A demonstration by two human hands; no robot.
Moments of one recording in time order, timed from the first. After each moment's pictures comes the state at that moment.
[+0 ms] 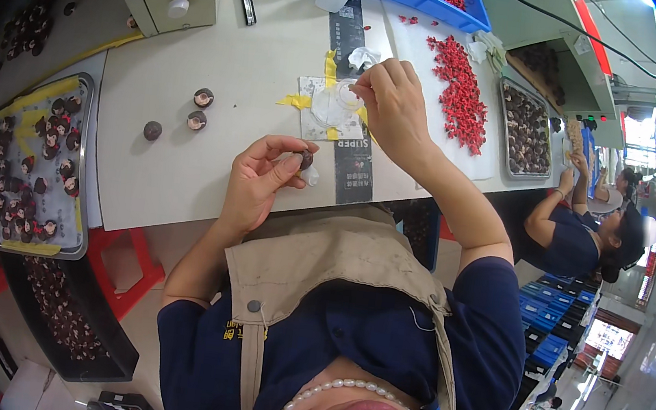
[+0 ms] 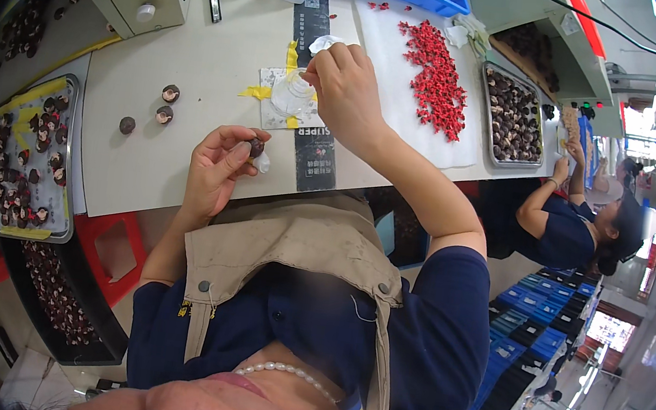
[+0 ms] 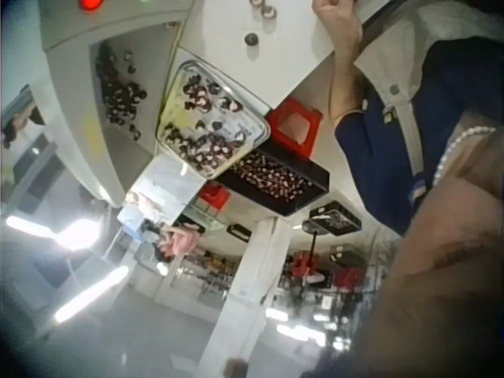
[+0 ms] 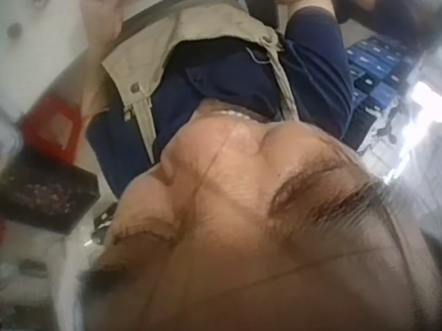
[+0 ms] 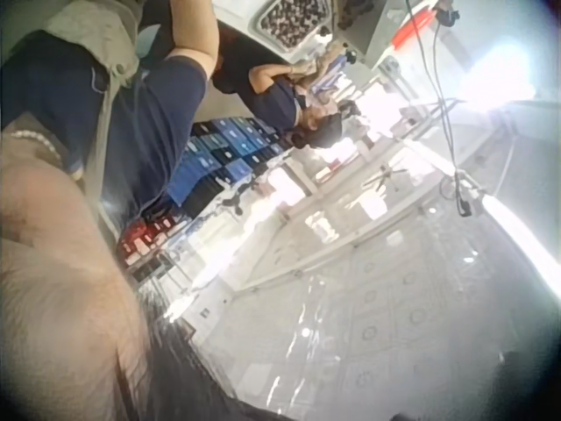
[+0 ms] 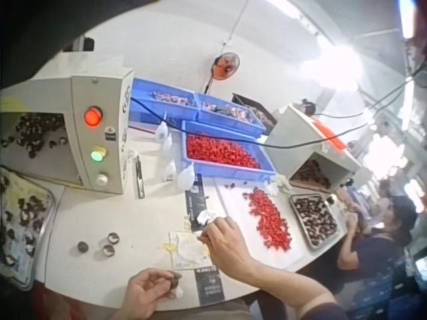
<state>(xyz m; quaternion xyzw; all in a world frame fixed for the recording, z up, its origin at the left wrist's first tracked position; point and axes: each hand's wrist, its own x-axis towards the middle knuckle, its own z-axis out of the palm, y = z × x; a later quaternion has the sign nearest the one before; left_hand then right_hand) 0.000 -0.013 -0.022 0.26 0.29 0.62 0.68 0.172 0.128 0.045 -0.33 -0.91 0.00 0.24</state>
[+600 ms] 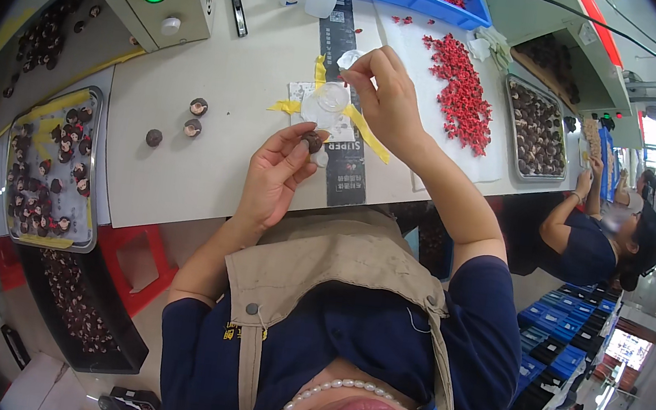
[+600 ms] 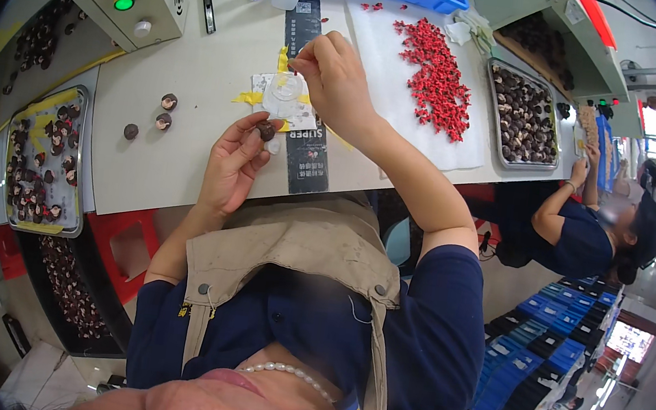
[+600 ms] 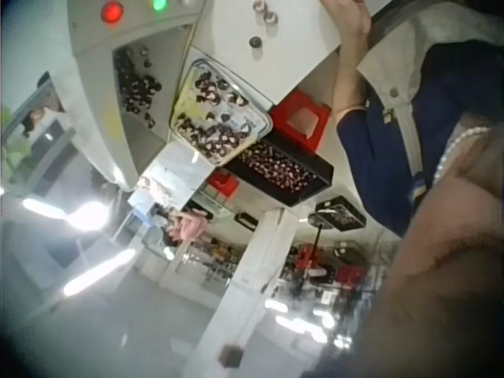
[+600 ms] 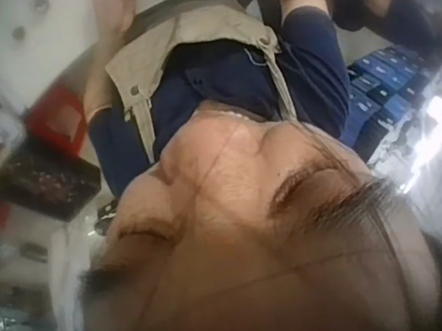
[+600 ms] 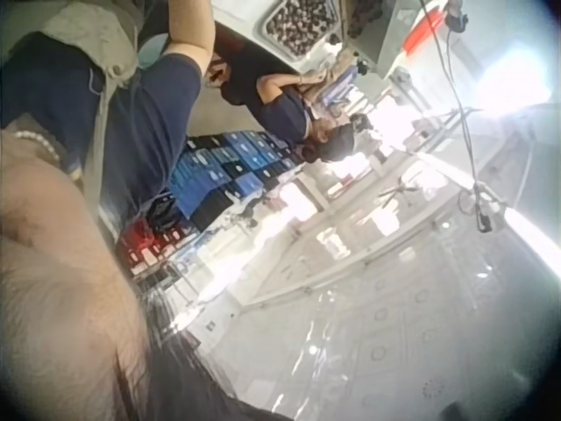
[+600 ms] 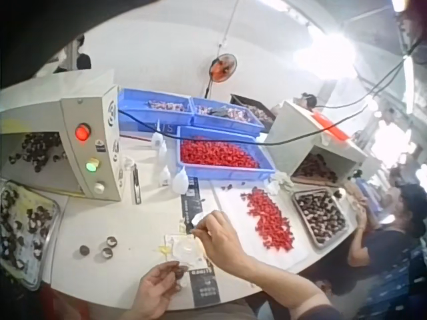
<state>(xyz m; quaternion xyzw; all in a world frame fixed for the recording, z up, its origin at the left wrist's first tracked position) 0.035 0.004 -0.014 0.16 0.28 0.62 0.71 0.181 0.136 0.048 -0.34 -0.85 0.17 0.35</state>
